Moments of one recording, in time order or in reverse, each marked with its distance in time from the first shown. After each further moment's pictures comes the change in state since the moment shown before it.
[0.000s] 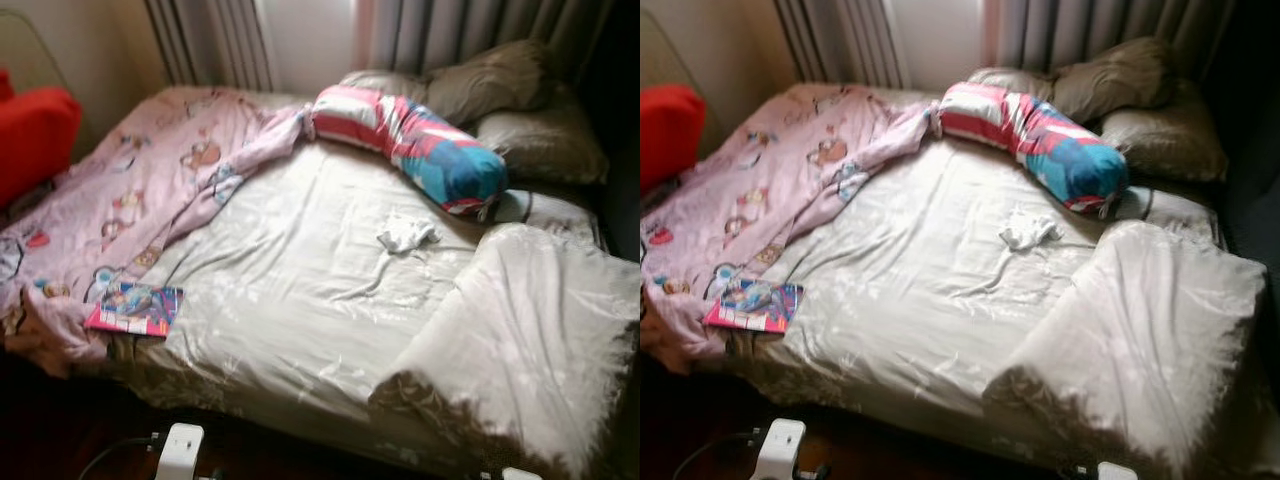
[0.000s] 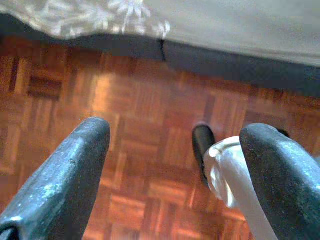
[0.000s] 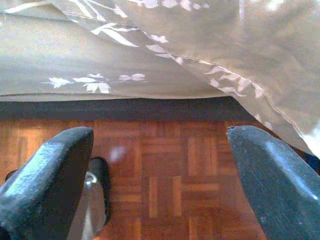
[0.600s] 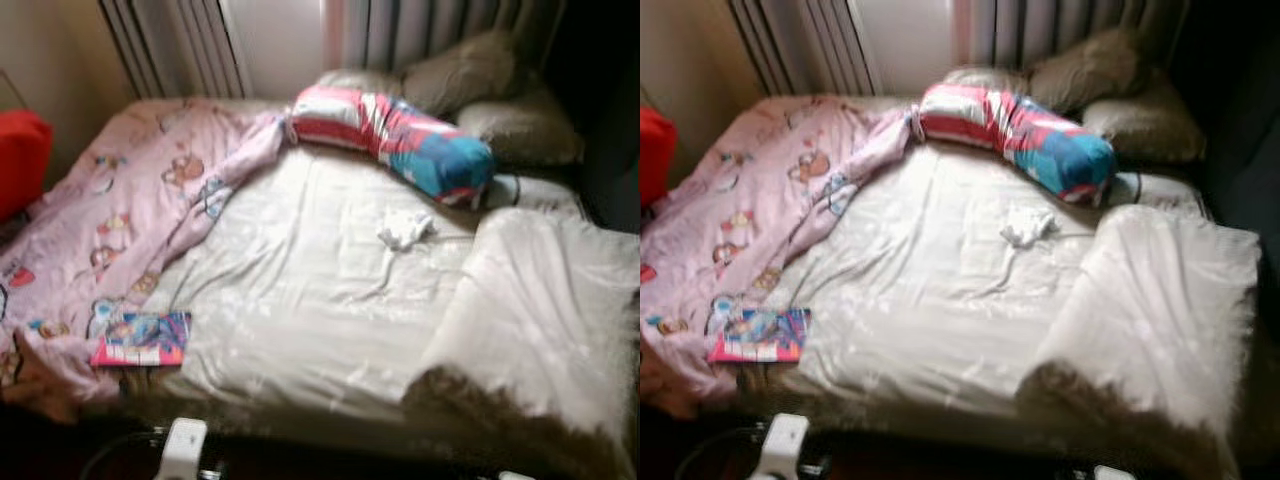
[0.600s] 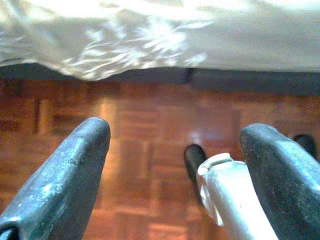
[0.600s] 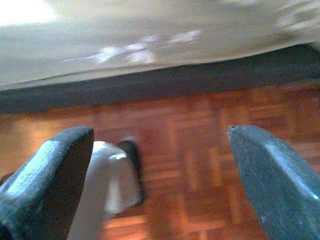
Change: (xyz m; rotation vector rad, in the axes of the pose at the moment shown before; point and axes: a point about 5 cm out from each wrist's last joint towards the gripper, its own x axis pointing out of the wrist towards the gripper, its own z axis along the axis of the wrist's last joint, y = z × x) left arm 0.003 -0.007 0.007 -0.002 -0.018 -0.021; right arm -0.002 -0.006 -0.005 -0.011 0.034 -0.020
